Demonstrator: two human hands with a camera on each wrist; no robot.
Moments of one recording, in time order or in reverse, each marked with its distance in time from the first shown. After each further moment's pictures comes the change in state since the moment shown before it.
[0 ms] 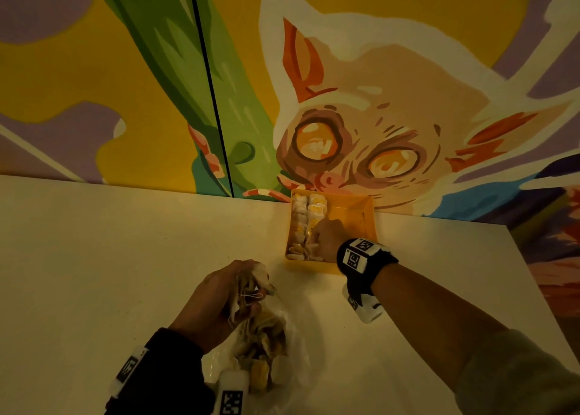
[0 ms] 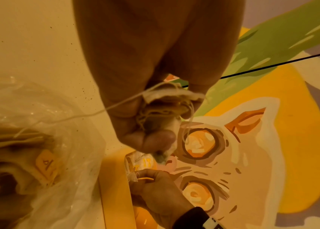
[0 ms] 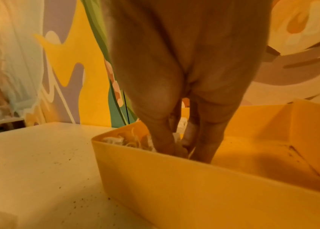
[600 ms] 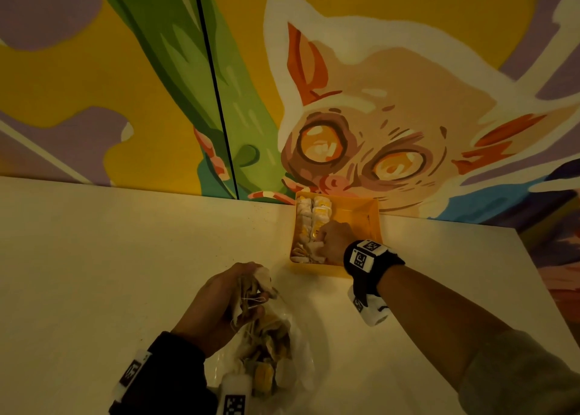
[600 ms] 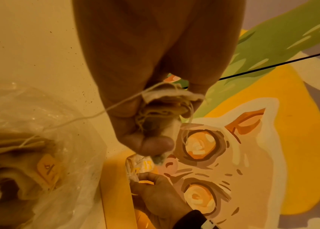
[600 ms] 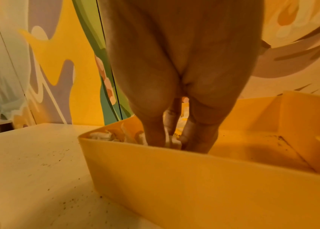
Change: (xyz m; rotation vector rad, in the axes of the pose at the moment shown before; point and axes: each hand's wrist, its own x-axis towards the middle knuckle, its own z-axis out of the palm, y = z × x) left_hand -0.004 0.002 0.001 0.010 0.079 -0.017; right_hand 0.012 0.011 0.006 0.041 0.004 0.023
